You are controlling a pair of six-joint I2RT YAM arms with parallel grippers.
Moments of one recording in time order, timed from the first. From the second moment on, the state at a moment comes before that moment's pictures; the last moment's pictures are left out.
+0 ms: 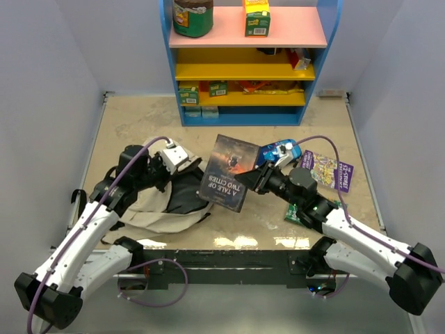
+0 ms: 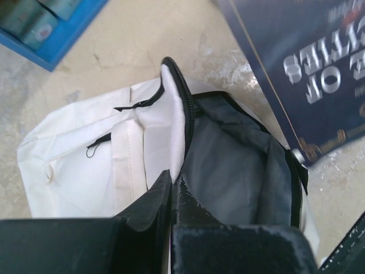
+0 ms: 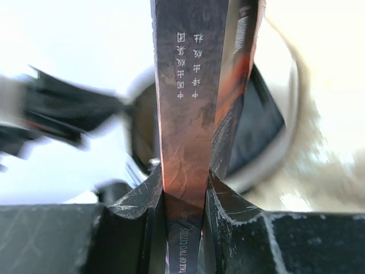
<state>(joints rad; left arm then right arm) -0.41 0.86 0.85 -0.56 0.27 0.40 0.72 0.91 0.50 0.27 -0.14 0.96</state>
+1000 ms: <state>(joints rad) -0.41 0.97 1.00 -0.48 0.25 0.15 0.99 1.24 0.43 0.52 0.38 1.28</state>
